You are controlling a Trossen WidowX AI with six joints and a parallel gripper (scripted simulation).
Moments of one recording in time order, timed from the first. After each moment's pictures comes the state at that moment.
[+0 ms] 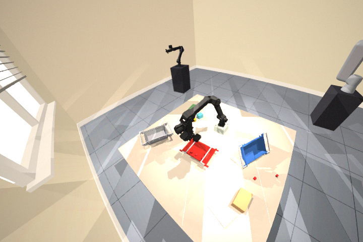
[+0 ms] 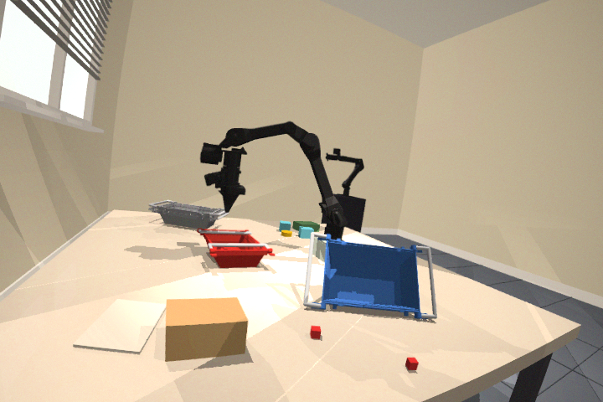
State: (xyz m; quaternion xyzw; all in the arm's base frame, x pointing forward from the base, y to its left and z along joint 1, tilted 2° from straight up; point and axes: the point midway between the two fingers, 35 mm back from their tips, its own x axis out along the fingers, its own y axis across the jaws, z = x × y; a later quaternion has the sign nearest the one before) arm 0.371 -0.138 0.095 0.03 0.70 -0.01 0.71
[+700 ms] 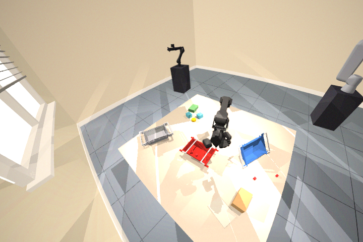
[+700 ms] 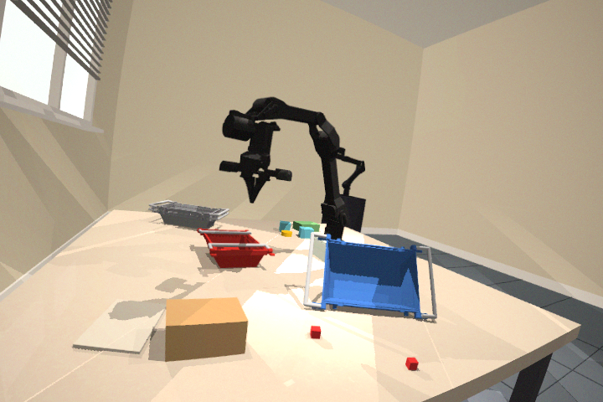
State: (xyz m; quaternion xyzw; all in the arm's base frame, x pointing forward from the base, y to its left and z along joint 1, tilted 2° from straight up) arm 0.374 0.081 0.169 -0.31 0.61 0.33 0.65
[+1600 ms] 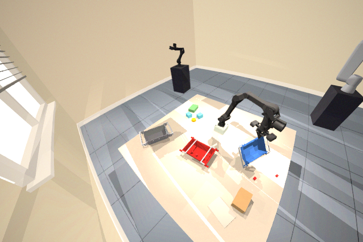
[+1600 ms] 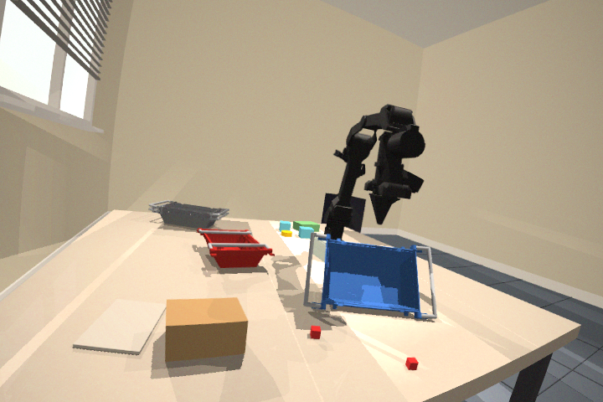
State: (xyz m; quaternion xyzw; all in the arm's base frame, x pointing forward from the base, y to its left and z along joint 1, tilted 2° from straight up) arm 0.149 0.326 0.182 -0.67 0.18 0.69 0.22
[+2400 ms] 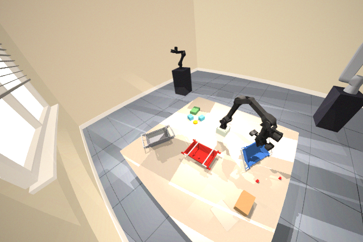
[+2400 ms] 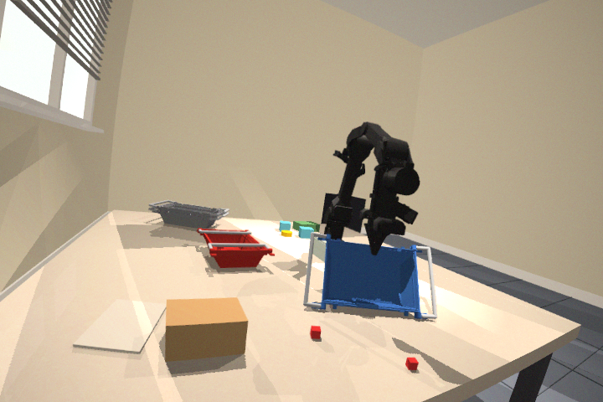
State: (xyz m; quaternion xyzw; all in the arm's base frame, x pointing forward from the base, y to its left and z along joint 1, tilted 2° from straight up) arm 0.147 0.330 0.107 -0.67 0.18 0.69 0.21
